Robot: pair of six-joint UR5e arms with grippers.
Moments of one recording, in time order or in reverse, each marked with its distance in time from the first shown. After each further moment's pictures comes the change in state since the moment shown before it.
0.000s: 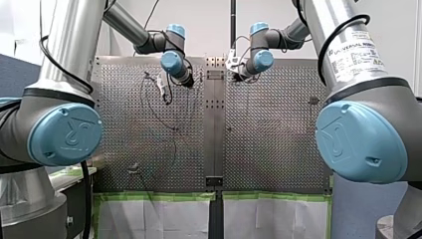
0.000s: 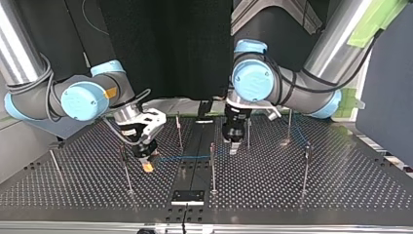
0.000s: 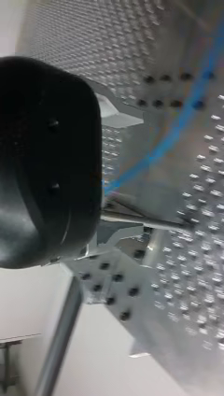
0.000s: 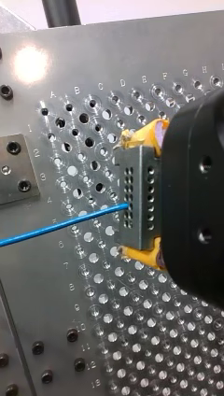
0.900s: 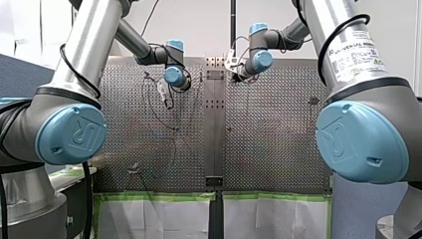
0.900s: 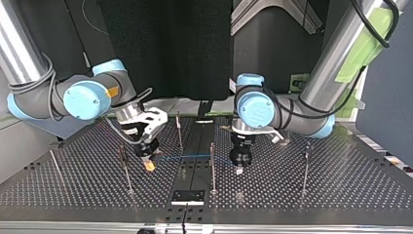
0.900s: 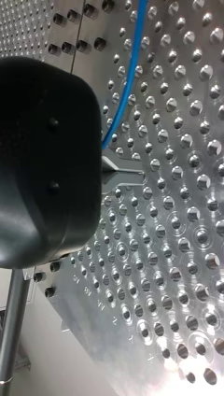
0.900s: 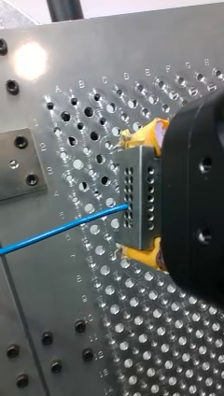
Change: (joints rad) left arm 0.074 -0.158 0.120 0.175 -0.012 -0.003; right arm 0.006 0.000 0.005 -0.002 0.002 0.018
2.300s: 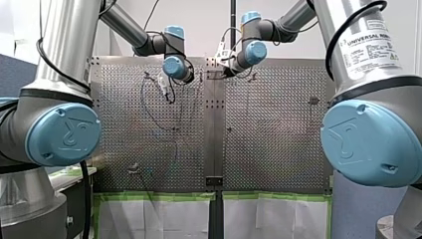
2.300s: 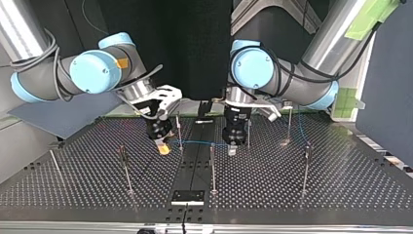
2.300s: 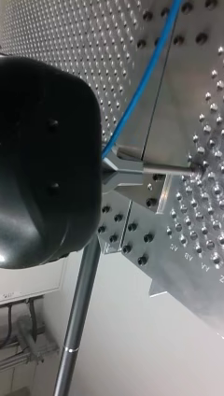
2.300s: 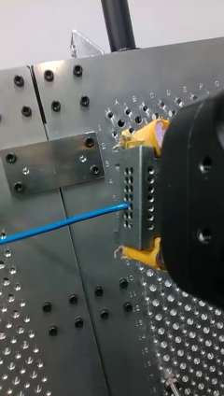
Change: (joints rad) left arm -0.086 0.175 -0.178 0.047 -0.047 -0.001; right arm 0.089 -0.102 0.109 0.011 0.038 -0.025
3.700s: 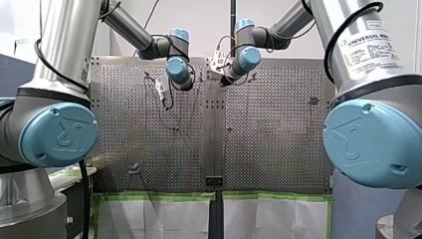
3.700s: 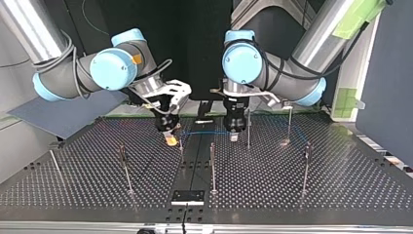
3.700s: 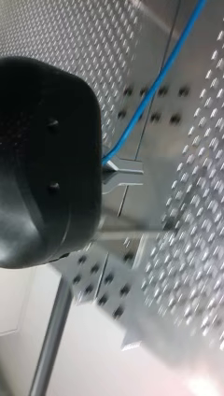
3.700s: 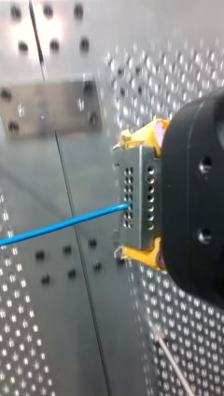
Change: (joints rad) left arm -0.048 -0.006 -0.017 -0.111 -0.132 0.015; right arm 0.043 0.019 0.025 0.016 0.075 -0.009
